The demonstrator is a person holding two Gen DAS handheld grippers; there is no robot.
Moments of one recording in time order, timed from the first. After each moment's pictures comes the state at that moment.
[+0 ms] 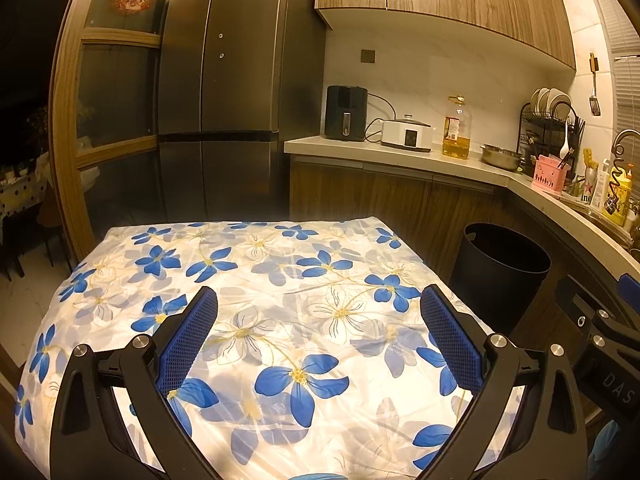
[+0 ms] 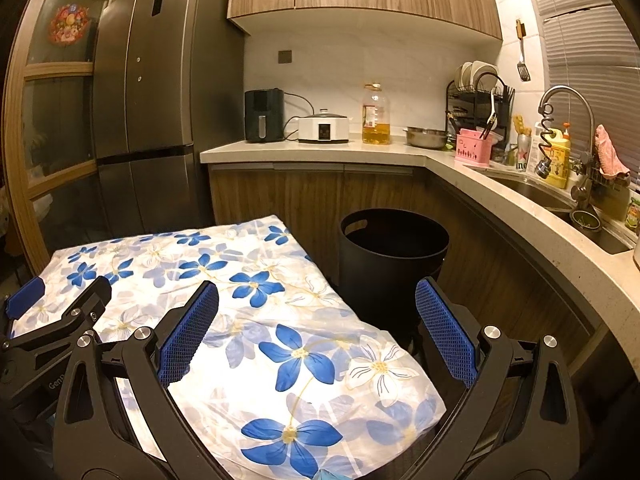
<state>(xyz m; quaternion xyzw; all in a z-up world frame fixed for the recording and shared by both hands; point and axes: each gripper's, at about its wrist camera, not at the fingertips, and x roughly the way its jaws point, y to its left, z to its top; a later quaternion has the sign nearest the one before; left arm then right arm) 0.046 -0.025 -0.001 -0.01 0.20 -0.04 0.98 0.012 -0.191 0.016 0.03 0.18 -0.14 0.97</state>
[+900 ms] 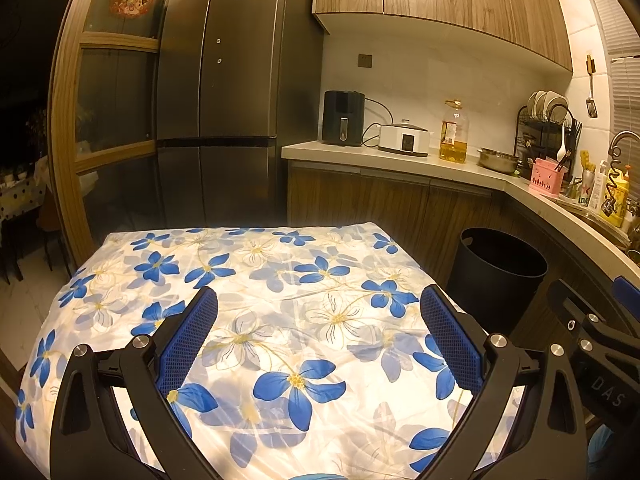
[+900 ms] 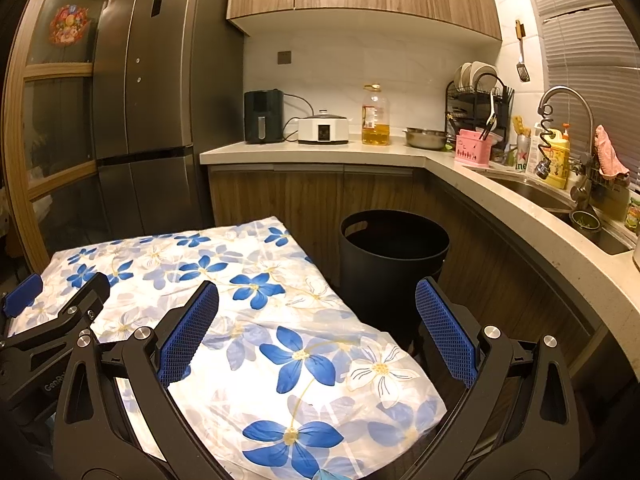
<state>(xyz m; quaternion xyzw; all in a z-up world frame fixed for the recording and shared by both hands) 0.046 -0.027 0.007 -0.01 0.19 -0.04 0.98 0.014 -0.188 0.018 0.03 0.18 -0.14 0.97</state>
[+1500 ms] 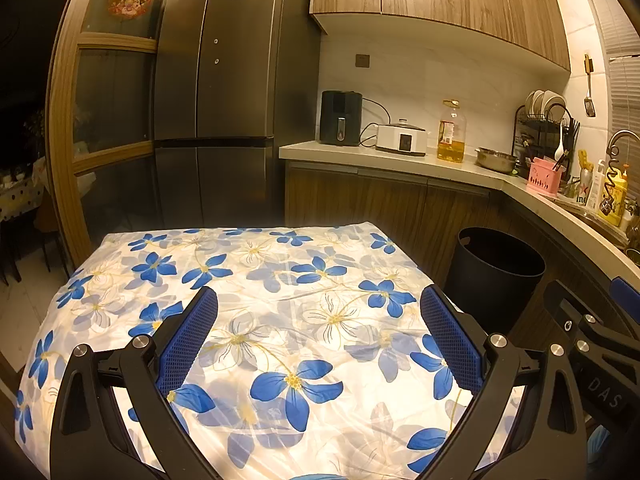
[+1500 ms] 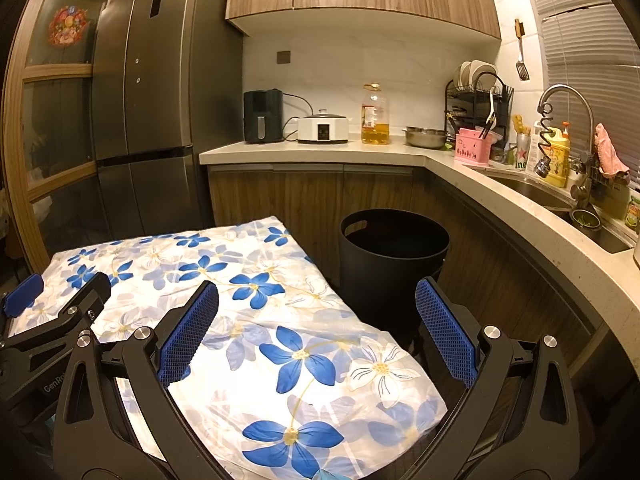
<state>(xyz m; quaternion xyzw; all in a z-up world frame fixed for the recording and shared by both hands) 0.046 -0.027 0.007 -0.01 0.19 -0.05 0.98 0.015 -0.190 0.019 0.03 0.18 -0.14 0.97</state>
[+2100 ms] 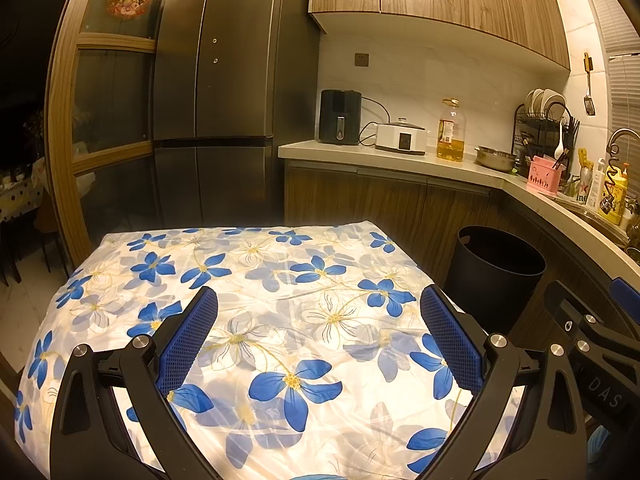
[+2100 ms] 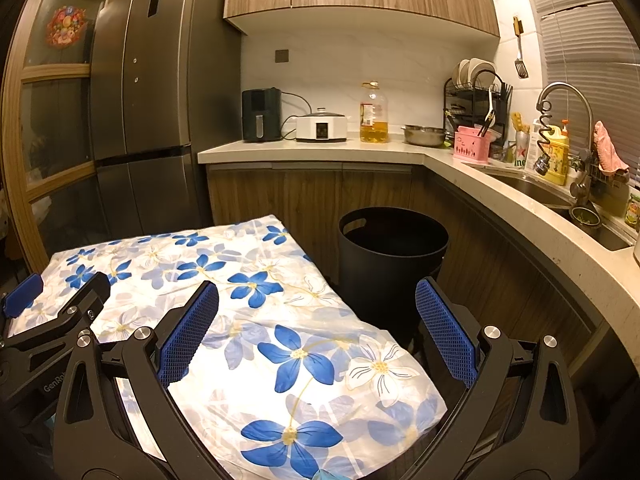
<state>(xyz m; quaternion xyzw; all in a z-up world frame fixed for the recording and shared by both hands) 0.045 -0.028 0.006 -0.01 0.19 -0.05 0.98 0.014 -0.195 0.018 0.04 0.18 -0.14 0.97</state>
